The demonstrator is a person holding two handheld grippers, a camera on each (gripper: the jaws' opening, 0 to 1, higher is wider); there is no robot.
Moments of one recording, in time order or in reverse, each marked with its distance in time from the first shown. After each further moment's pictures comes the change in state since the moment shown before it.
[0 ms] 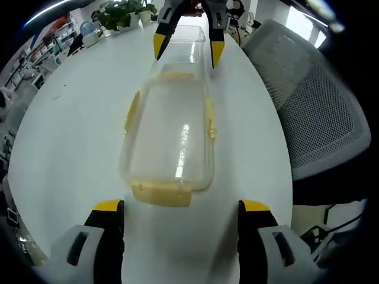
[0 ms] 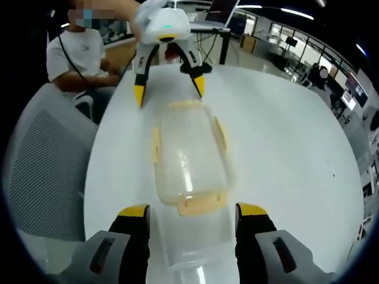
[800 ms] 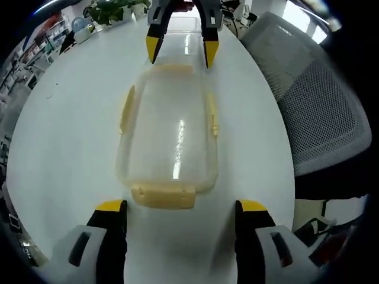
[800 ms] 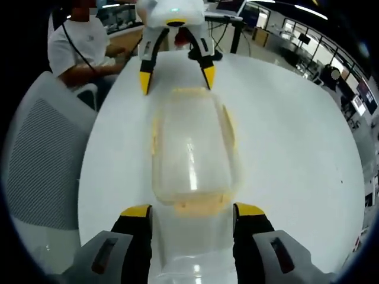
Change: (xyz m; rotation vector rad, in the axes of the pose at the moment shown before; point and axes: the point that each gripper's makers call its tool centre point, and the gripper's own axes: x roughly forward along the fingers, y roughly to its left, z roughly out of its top) left arm 0.006 0.002 0.000 0.027 0.059 -0.030; right arm 0.017 -0.002 -0.008 -0.044 0.072 0.054
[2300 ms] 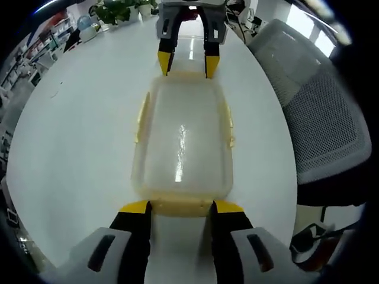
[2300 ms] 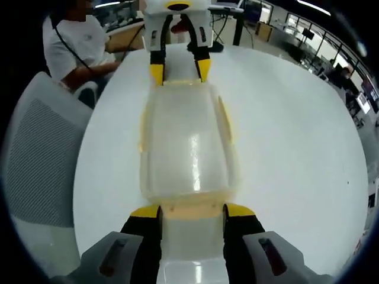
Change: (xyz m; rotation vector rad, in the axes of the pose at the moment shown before) left arm -0.001 0.012 0.010 -0.031 -0.015 0.010; right arm 0.013 -0.005 -0.003 -0.002 0.044 0.036
